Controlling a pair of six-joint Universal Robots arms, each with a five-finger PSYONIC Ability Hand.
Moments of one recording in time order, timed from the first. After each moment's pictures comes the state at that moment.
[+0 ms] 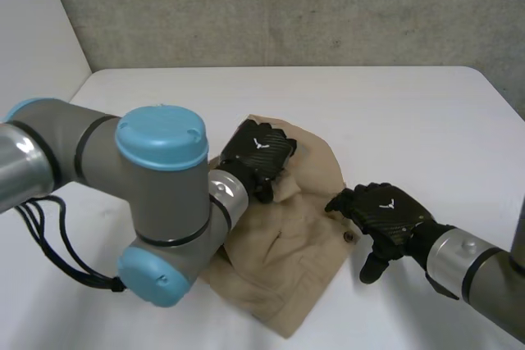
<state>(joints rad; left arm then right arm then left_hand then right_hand) 3.97 -2.18 -1.23 3.17 -1.59 3.52 1.81 -1.33 1.92 -0.06 1.07 2.72 0.73 0.70 0.70 0.70 0.51 0.25 0.31 0.31 0.30 0.14</state>
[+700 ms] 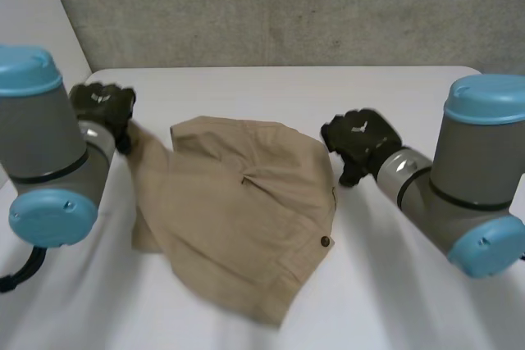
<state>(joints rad) 4.35 -1.98 -1.40 3.16 -1.84 3.49 2.05 -1.11 1.41 0.02 1.40 2.74 0.47 0.52 0.53 0.53 0.36 0.54 0.62 0.63 0.63 0.47</state>
